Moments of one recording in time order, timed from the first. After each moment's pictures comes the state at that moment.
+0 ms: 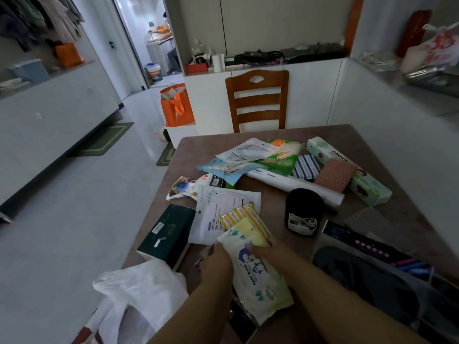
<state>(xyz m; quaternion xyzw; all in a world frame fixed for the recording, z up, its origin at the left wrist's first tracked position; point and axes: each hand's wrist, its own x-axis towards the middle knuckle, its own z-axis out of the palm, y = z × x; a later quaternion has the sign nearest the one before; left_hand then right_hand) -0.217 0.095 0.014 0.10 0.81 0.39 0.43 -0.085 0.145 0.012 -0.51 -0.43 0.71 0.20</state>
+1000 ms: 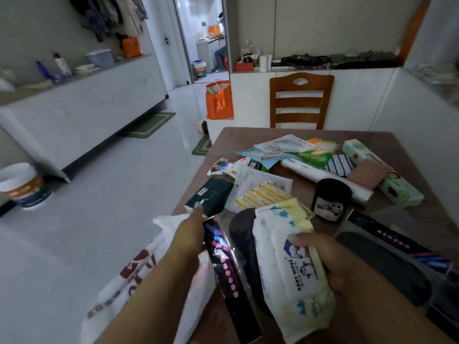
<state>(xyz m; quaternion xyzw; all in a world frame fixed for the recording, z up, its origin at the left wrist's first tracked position) -0.256 -0.029 0.124 0.12 0.71 0.56 0.41 -0.037 0.047 0.107 -0.38 -0.40 0.82 0.15</state>
